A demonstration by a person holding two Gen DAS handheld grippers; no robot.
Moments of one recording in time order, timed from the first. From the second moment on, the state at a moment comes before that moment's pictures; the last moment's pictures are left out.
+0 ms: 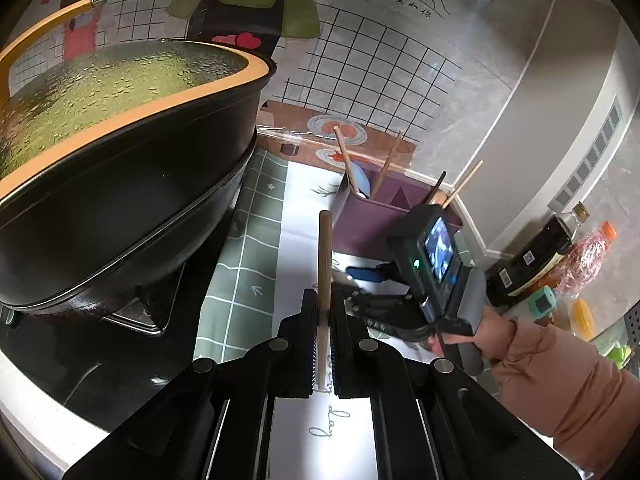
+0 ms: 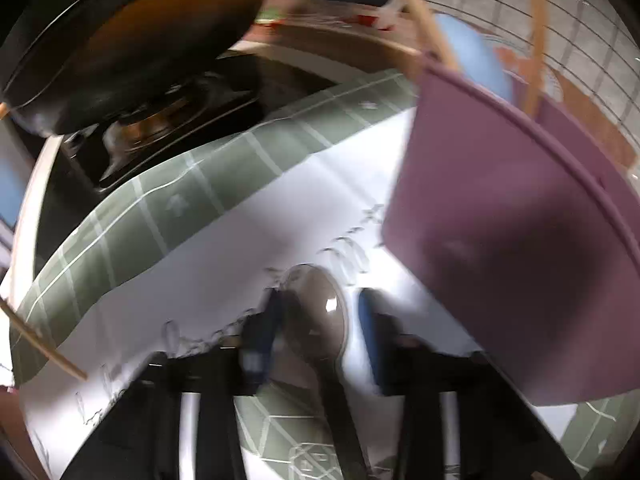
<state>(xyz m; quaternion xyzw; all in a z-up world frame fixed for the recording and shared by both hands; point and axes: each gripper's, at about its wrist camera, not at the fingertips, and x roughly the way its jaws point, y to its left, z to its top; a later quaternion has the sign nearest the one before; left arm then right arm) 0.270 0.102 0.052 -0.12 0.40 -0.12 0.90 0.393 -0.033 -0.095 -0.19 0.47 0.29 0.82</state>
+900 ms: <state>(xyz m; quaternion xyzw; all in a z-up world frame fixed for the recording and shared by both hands) 0.334 0.000 0.217 -0.02 0.27 -0.24 0.93 0.321 -0.136 0.197 -0.05 0.19 0.17 0.97</state>
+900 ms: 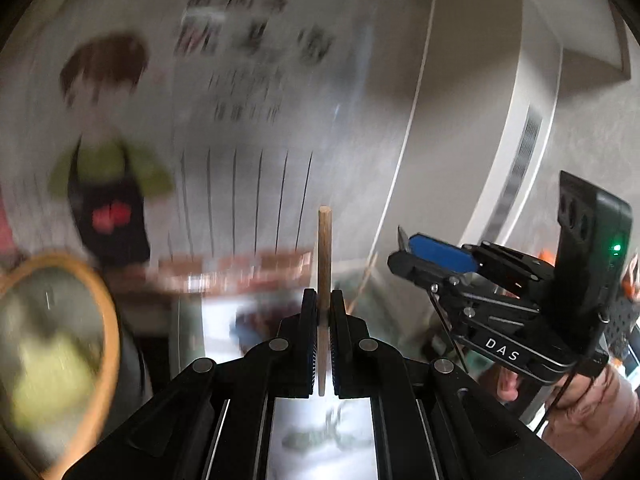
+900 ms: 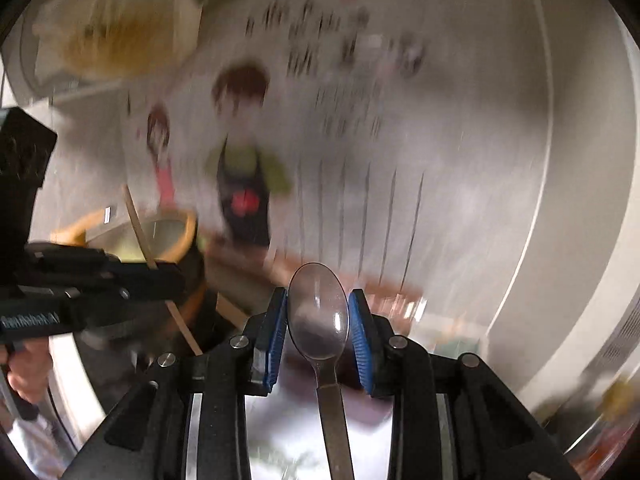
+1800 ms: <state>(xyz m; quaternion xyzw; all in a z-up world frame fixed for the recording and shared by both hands) 0.472 -0.034 0.118 -0.03 0.33 -0.18 0.93 0.459 -0.158 0.088 0.05 0.17 0.18 0.97</state>
